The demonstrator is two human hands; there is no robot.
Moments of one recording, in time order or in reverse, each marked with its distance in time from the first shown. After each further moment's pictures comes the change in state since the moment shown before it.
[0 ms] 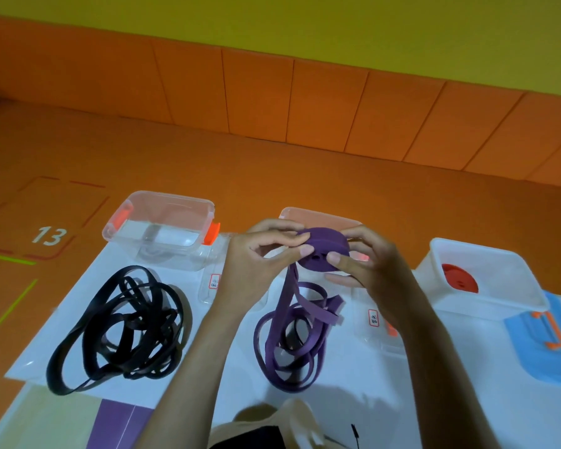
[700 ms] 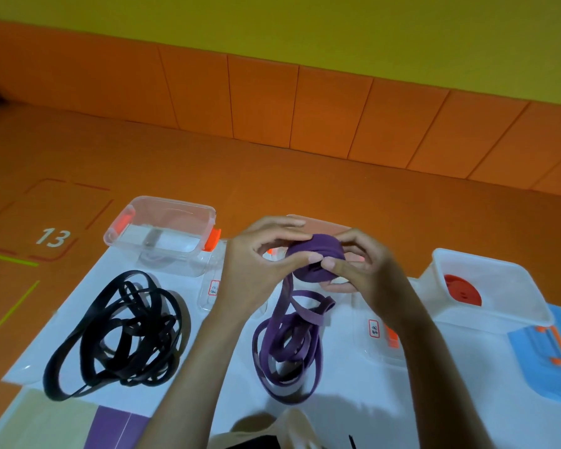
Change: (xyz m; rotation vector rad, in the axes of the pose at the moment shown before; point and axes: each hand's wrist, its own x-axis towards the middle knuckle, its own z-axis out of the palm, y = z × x) left_hand 0.011 0.008 0.005 0.106 0.043 0.084; right_hand 0.013 -0.004 -0.002 0.011 -0.078 -0.026
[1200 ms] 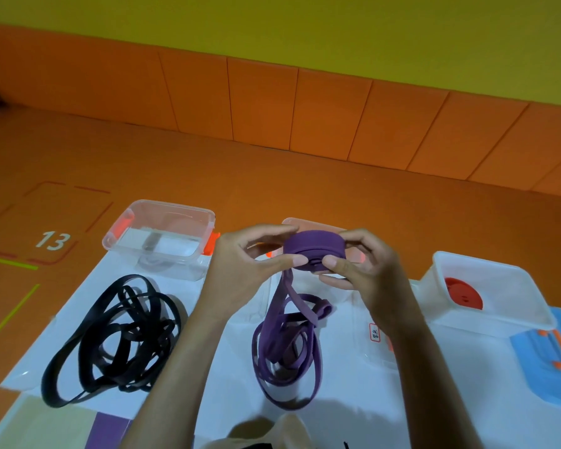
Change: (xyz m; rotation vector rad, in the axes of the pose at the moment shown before) left_hand 0.008 0.006 -0.018 -0.021 -0.067 -0.156; right_hand 0.002 -0.001 0.006 0.032 0.098 -0.124
